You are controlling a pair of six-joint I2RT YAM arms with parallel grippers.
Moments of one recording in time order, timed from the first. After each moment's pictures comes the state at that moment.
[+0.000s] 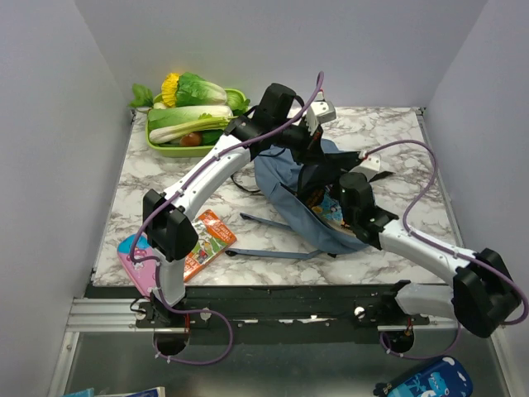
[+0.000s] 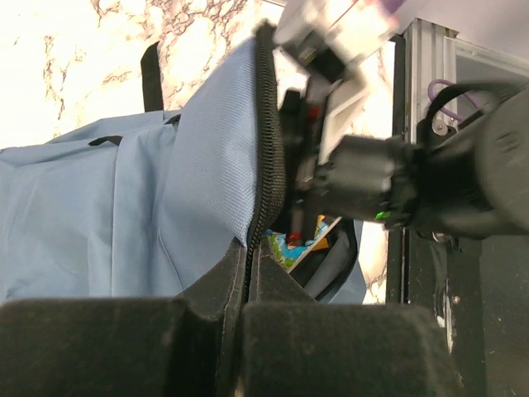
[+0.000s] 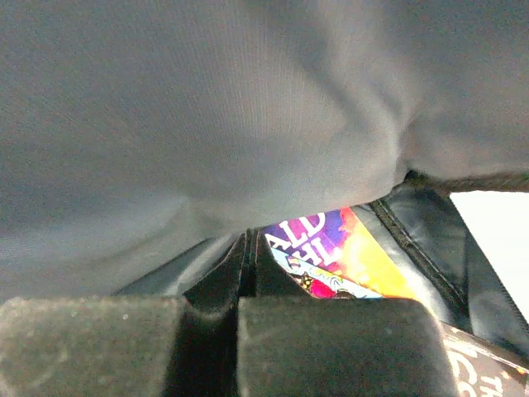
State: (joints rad) left arm -0.68 1.92 2.00 -0.62 0.77 0.15; right arm 0.61 1.26 0.65 0.23 0.64 0.51
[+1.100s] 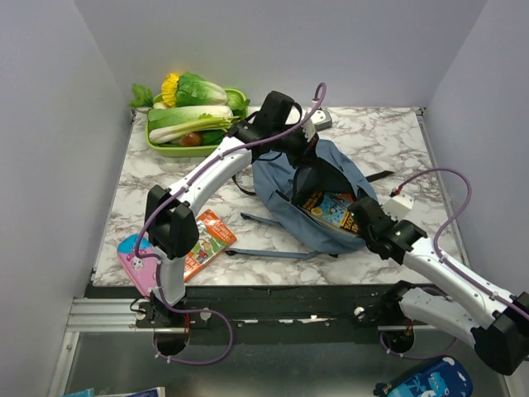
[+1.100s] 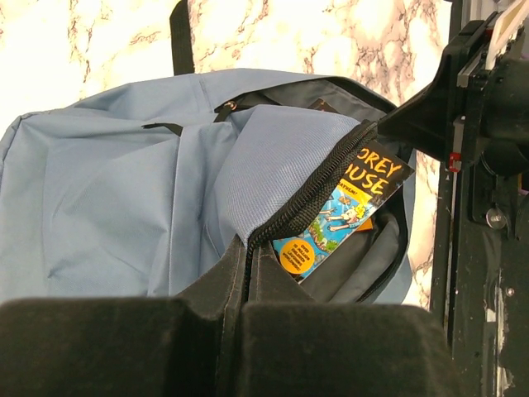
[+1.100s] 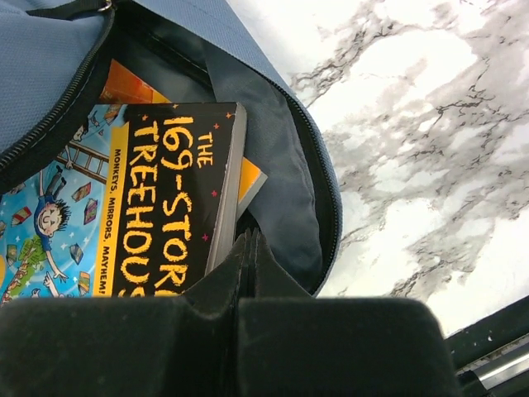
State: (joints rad) left arm -0.66 1.94 1.91 -0.59 0.72 0.24; right arm 0.61 0.93 0.65 -0.79 0.72 1.05
